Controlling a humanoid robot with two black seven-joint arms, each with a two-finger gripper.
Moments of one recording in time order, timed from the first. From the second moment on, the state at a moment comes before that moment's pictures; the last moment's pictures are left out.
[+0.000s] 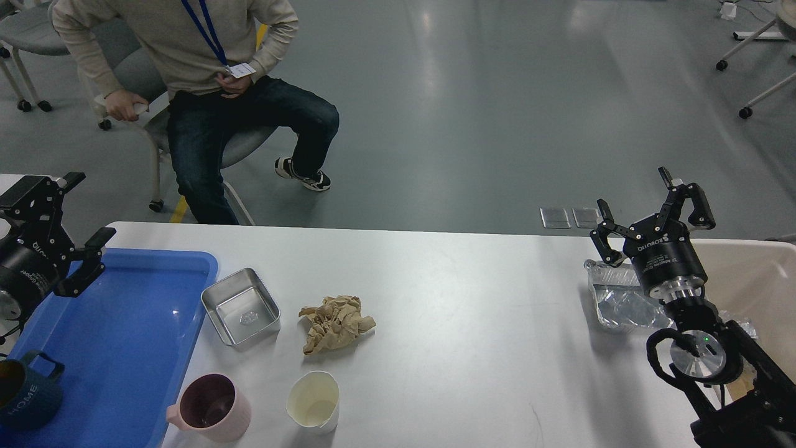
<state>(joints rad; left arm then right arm) 0.02 0.75 -1.35 -1.54 0.43 -0.09 0.02 0.21 -0.27 1.35 1.20 -0.25 0.25 0.29</state>
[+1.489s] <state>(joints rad) 0.01 1.25 -0.97 -1.74 0.93 -0.20 0.02 0.20 -0.37 1.31 1.21 -0.25 0.24 0.28</state>
